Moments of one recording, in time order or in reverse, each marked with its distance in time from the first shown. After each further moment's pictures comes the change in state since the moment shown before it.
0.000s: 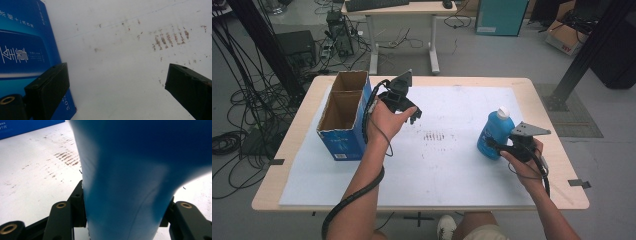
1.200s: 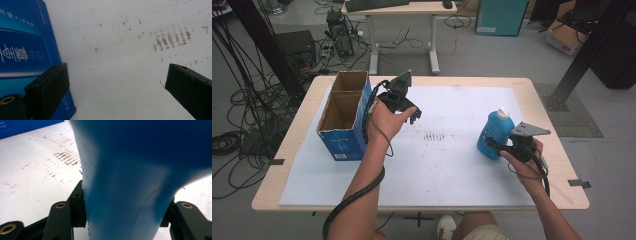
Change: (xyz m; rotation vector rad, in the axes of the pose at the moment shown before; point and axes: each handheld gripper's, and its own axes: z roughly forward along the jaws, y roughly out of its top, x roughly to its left) left arm 0.001 0.000 0.001 0.003 0.002 -0.013; right arm 0.001 0.000 0.000 0.003 -0.005 0.001
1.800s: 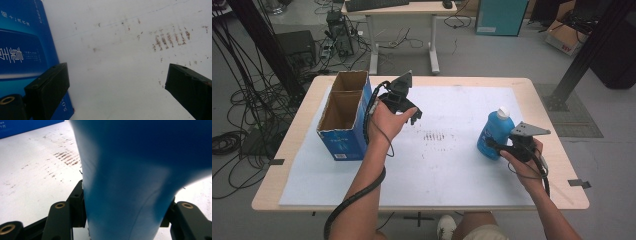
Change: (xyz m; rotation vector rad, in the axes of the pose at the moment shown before) left arm -0.001 0.001 0.004 0.002 -0.005 -0.001; right arm 0.000 0.000 0.000 0.003 0.000 -0.001
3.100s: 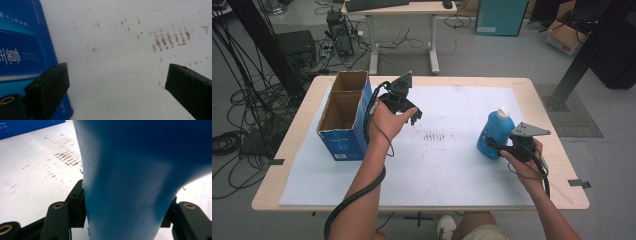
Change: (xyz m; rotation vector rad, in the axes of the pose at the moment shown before) left arm 0.001 0.001 0.003 0.003 -0.008 -0.003; right arm -0.001 -0.001 0.000 -0.010 0.007 -0.009
